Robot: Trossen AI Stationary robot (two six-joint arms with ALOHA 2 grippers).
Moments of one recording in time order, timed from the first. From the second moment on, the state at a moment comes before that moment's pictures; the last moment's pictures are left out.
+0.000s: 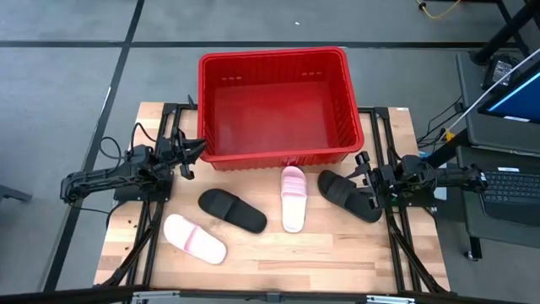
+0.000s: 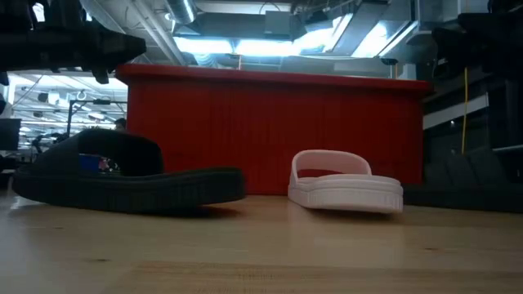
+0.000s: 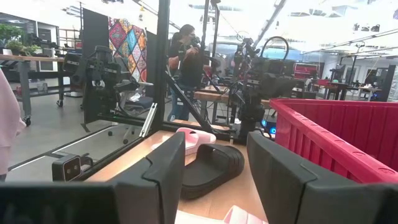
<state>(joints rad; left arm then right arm) 0.24 0.03 0.01 0.31 -0.16 -0.07 0.04 0.00 0.01 0.19 -0.20 -0.06</state>
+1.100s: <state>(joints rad) 0.24 0.03 0.01 0.31 -0.16 -0.07 0.04 0.00 0.01 0.19 0.01 -0.03</state>
